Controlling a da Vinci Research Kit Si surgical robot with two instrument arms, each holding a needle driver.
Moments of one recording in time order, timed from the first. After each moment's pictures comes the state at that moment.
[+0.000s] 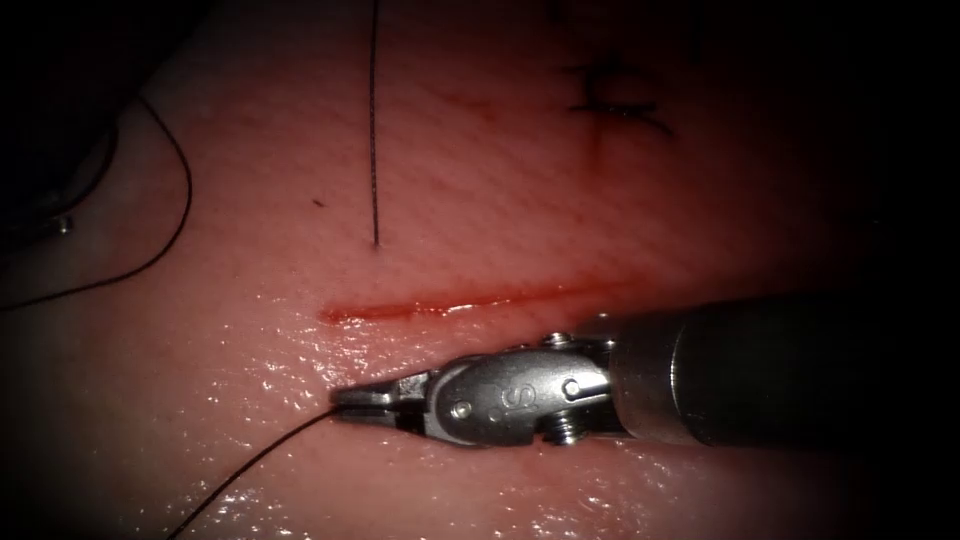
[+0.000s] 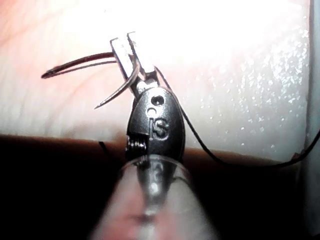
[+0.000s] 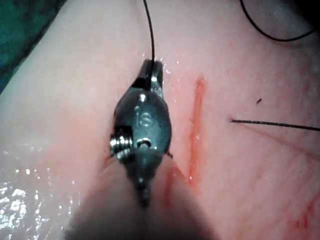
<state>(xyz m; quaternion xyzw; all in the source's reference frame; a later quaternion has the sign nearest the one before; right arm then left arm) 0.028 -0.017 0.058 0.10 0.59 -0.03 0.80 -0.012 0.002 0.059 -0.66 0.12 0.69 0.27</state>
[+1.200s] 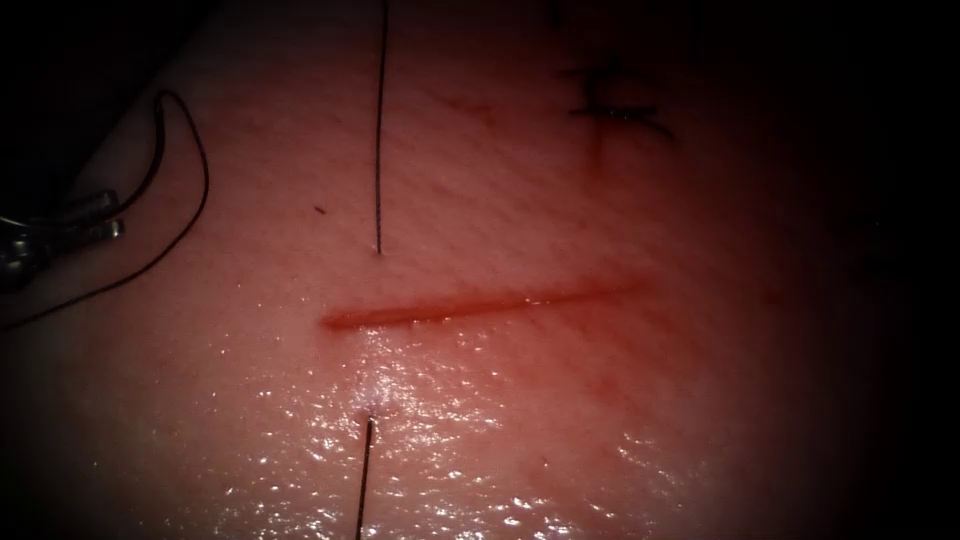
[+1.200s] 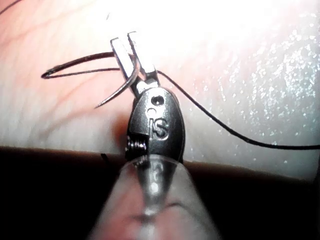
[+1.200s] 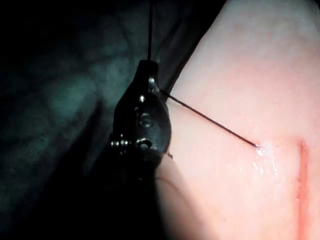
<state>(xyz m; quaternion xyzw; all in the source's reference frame) 0.027 -0.031 0.047 0.18 0.56 -0.06 0.81 -0.014 0.002 0.061 -0.67 0.12 0.68 0.27</state>
